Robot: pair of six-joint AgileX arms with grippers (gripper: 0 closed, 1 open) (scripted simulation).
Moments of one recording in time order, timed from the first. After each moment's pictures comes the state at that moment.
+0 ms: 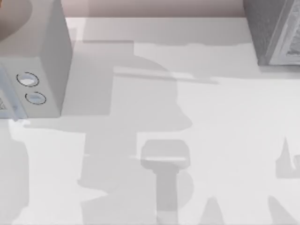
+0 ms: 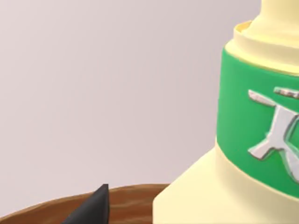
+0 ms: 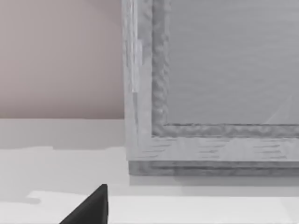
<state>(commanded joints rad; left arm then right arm) 0.29 1.58 1.07 0.49 0.32 0.02 0.00 0.00 0.00 0.00 0.00 0.00</state>
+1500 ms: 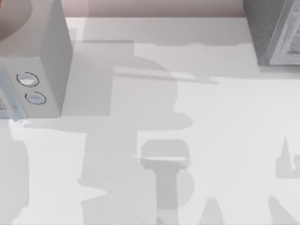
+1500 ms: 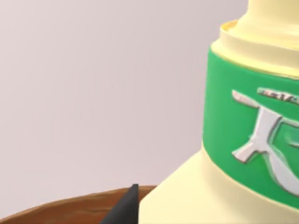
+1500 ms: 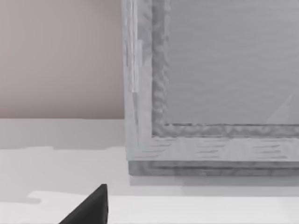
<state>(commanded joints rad) 0.29 1.58 1.07 0.49 0.31 0.02 0.00 0.00 0.00 0.00 0.00 0.00</state>
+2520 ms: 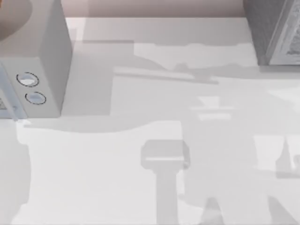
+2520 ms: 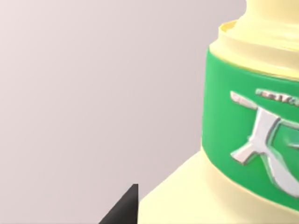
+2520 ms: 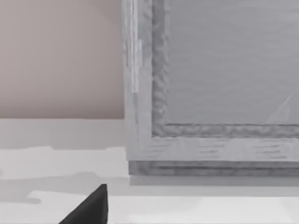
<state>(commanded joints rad) 0.28 1.60 1.68 -0.06 0.31 0.02 0.00 0.00 0.00 0.00 0.00 0.00</state>
